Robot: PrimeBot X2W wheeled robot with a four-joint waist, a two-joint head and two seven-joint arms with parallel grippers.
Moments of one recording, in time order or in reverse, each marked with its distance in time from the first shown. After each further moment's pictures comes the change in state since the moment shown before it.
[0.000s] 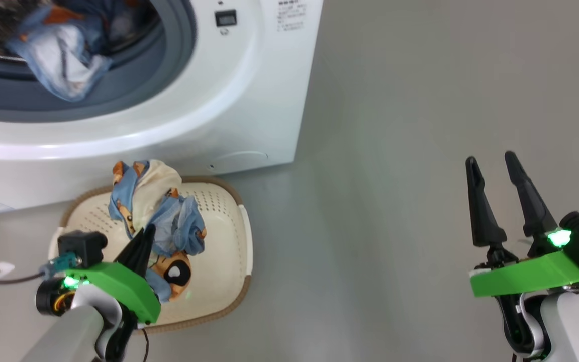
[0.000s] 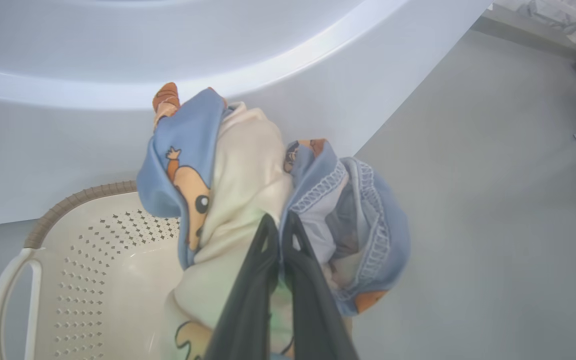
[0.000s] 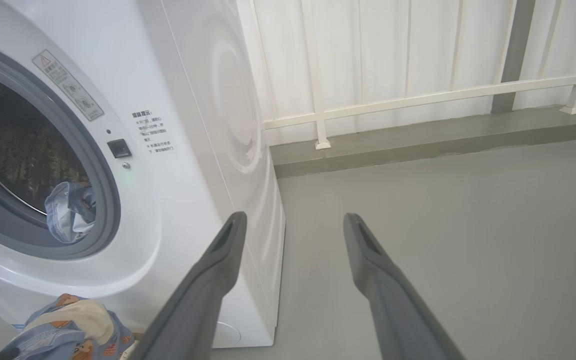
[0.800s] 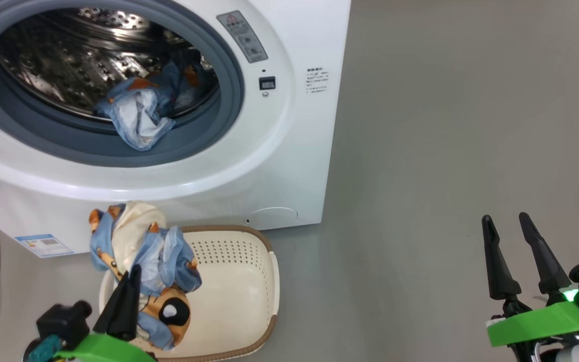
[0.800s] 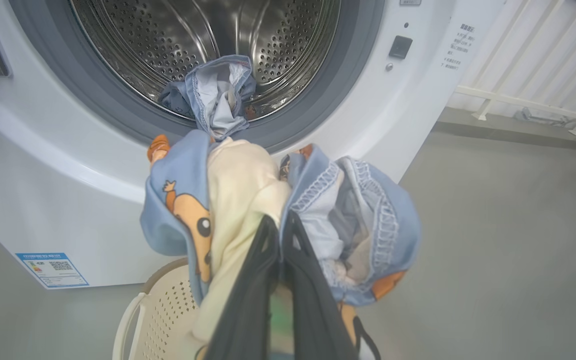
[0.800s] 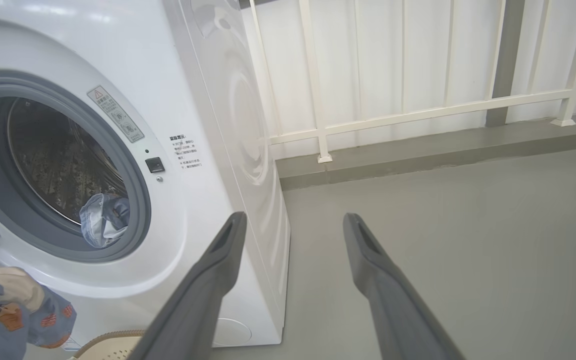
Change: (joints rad) left arm 0.457 -0.117 0.559 -0.429 0.465 0.000 0.000; right arm 0.183 -0.010 -0.052 0.016 0.000 0.000 0.000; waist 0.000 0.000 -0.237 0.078
